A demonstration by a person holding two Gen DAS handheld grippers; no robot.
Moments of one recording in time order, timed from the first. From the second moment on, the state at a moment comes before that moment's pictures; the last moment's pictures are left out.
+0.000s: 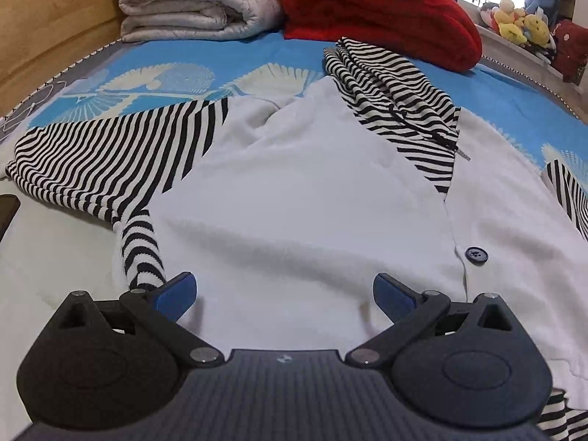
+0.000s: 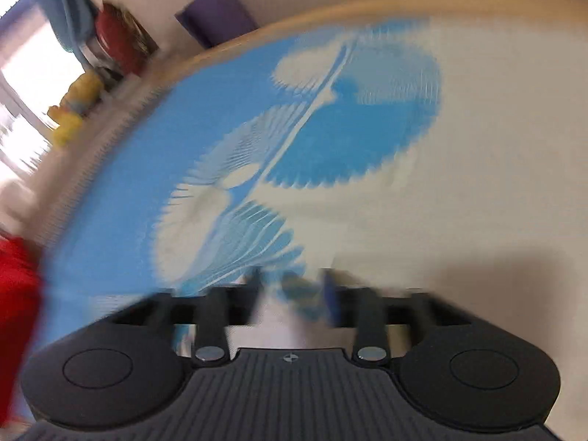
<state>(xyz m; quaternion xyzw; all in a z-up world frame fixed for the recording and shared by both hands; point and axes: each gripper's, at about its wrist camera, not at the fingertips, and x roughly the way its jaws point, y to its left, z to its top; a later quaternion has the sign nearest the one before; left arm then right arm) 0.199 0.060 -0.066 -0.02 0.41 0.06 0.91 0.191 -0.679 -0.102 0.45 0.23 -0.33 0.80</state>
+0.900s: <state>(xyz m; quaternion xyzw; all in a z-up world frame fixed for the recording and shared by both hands) 0.199 0.077 -0.051 -0.02 0.39 0.08 0.92 0.207 -0.592 -0.090 0.14 0.33 -0.43 0.83</state>
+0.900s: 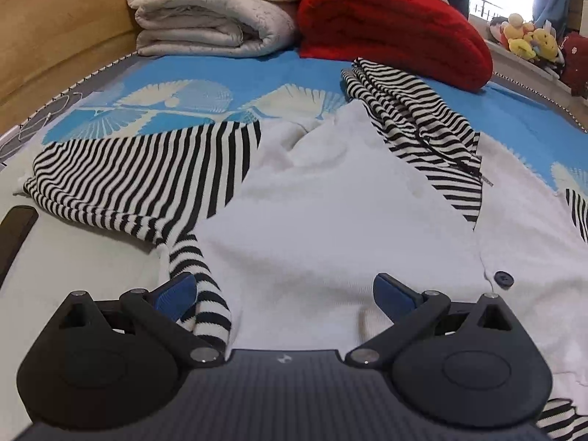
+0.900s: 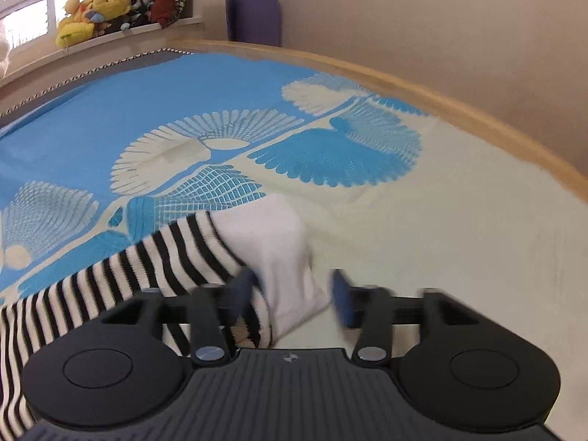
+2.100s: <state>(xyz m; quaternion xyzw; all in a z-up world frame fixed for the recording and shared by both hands) -0.032 0.109 -0.074 0.02 0.48 0.04 0.88 -0.043 -0.276 -0.089 0.05 0.47 -0.09 0.88</state>
